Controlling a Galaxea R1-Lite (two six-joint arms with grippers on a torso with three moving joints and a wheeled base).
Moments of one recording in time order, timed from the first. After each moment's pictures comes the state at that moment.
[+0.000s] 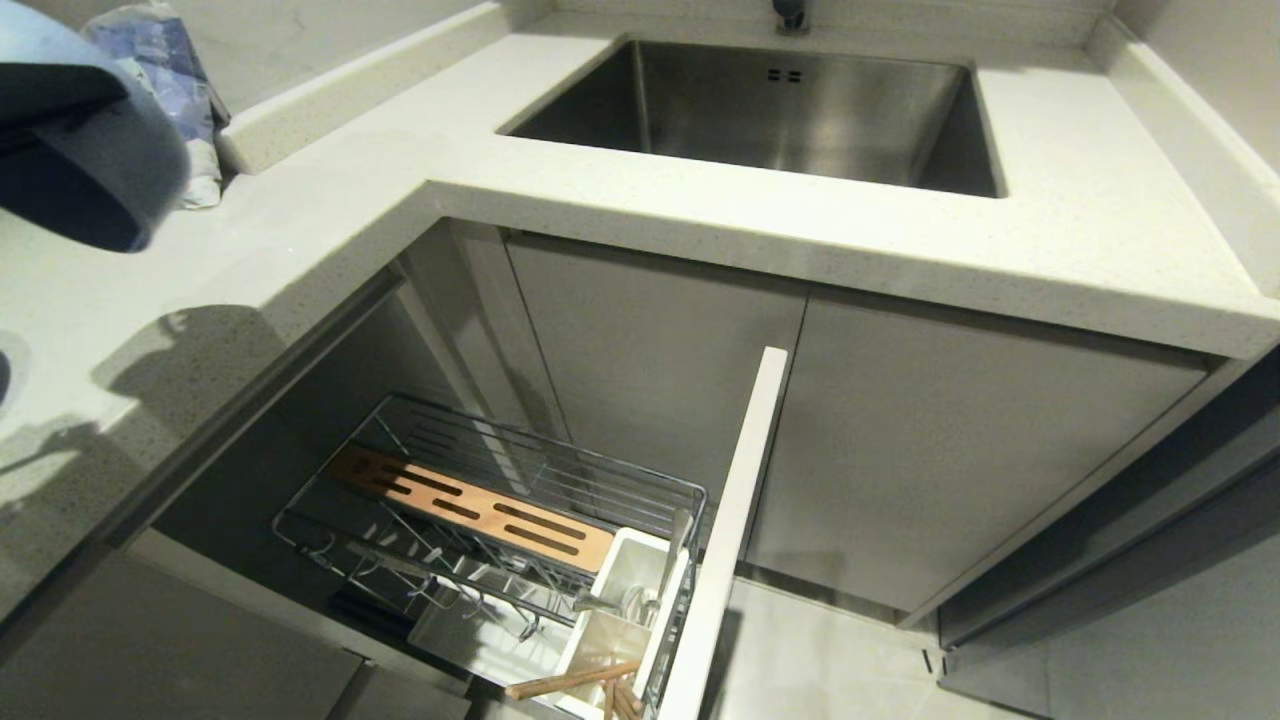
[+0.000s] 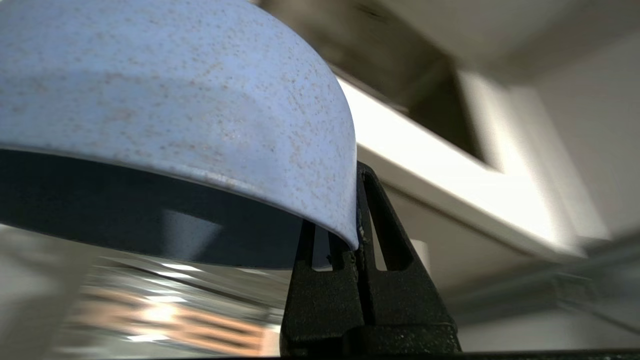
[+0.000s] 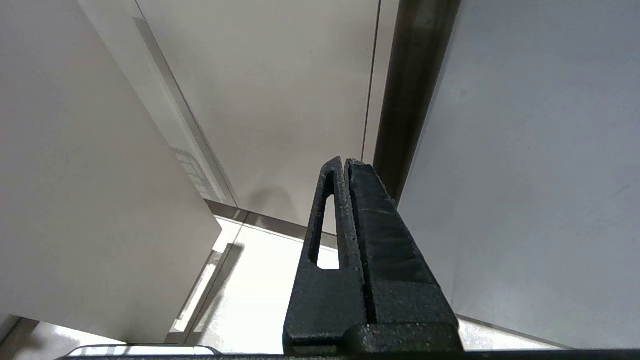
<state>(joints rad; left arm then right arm) -0.27 1.04 -1.22 0.10 -0.04 -0.38 0.00 0.00 0.00 -0.08 0.00 0.02</state>
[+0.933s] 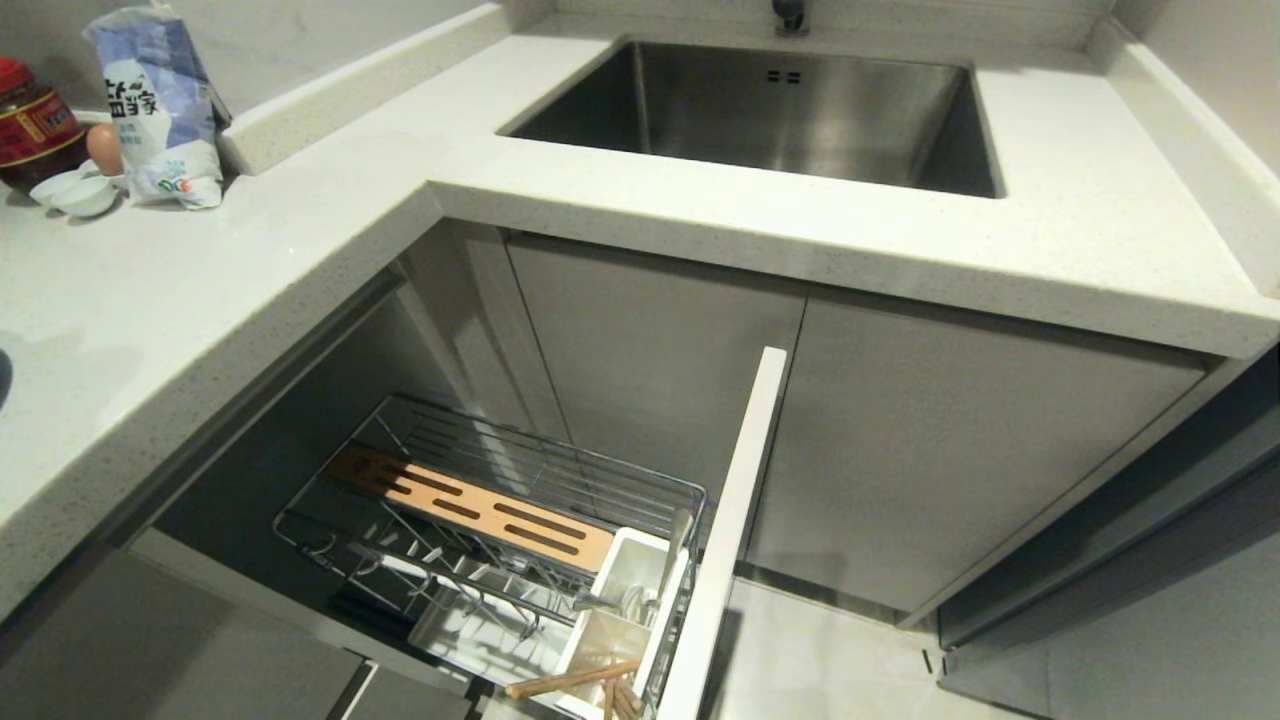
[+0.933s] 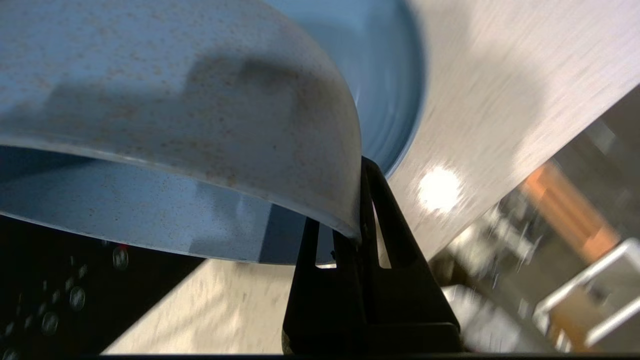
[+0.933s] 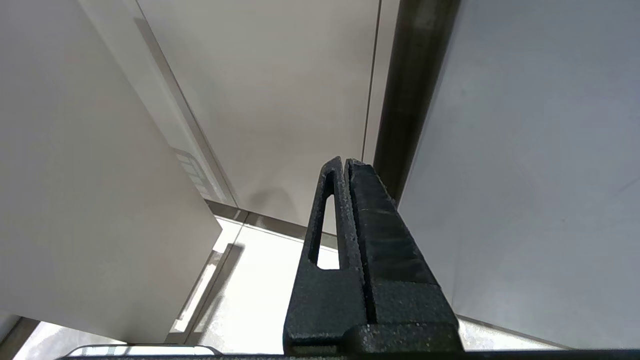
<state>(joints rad) 0.48 1.18 -1.78 1.18 0.07 -0.01 0.00 0.00 0.00 -0.08 0.00 0.02</state>
